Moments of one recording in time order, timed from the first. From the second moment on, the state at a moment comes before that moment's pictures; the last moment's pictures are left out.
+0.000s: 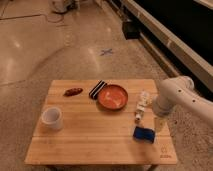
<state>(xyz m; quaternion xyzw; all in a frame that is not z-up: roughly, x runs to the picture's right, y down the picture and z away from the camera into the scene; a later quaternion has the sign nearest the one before) 0.244 0.151 0.752 -0.31 -0.09 -0.06 0.94</state>
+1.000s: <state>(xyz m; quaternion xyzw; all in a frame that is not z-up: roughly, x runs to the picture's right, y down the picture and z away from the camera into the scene) 0.208 0.110 0.815 -0.30 -0.08 -0.08 0.95</state>
